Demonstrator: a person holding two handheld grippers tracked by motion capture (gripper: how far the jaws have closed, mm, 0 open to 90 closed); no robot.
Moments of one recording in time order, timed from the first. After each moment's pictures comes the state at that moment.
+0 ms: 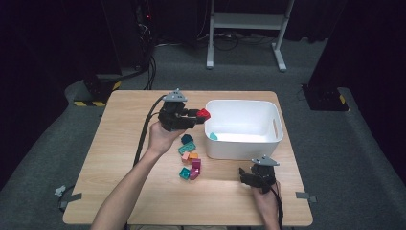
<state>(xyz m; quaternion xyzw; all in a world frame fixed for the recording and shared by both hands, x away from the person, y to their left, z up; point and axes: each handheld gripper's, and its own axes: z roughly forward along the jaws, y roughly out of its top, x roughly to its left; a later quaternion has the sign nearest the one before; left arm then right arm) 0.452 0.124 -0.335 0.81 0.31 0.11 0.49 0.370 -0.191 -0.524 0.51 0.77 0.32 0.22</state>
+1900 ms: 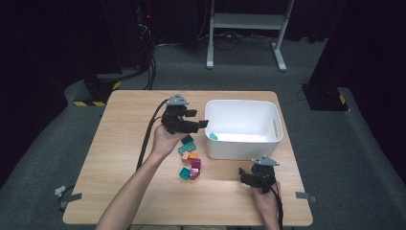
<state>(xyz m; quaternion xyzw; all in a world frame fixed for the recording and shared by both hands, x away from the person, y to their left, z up) 0.453 0.127 -0.357 0.79 0.34 0.11 0.49 0.370 -0.191 -0.524 0.51 0.77 0.32 0.22</state>
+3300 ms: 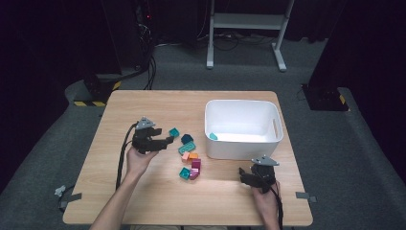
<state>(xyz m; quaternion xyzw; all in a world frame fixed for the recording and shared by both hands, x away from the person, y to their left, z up) 0.432 0.217 -0.444 0.76 0.45 0.16 0.44 0.370 -0.191 -0.524 0.51 0.77 0.32 0.22</state>
